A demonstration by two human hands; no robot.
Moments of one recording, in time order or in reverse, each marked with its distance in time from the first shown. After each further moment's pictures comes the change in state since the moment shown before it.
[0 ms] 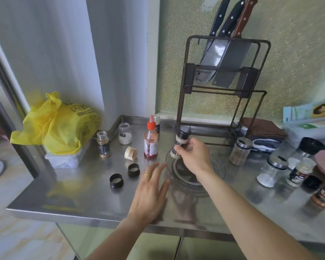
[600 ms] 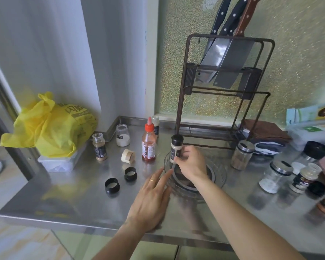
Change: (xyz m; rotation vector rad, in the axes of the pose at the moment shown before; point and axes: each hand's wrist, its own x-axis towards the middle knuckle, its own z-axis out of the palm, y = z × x) left_hand 0.008 -0.010 0.016 0.180 -0.146 0.091; right_hand 0.017 0.023 0.015 -0.168 -0.052 0.020
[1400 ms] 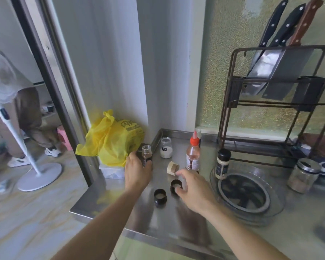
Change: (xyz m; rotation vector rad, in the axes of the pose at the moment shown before) left_hand 0.039 -0.105 -0.135 -0.101 0.411 -0.688; right_hand -0.071 -0.069 0.067 -0.298 -0.288 -0.430
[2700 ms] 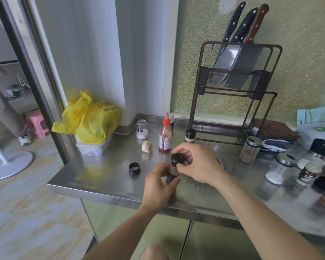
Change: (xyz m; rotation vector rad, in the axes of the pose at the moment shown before) left_hand -0.170 0.032 0.057 -0.412 -0.265 0.300; right_hand -0.074 0.025 -0.098 0.131 0.018 -0.082
